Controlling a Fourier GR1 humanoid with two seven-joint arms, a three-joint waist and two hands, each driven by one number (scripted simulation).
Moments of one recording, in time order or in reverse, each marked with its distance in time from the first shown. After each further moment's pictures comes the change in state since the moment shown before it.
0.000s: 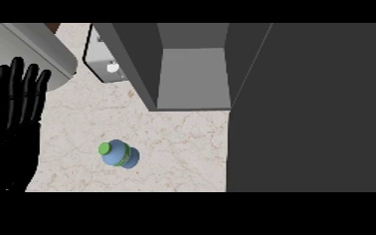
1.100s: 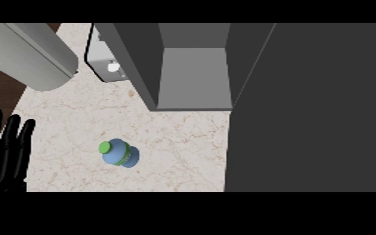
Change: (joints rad) left arm 0.302 -0.091 -0.193 -0.289 -0.115 0.248 0.283; right arm 0.460 0.013 0.280 -0.365 -0.094 0.151 0.122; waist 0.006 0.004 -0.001
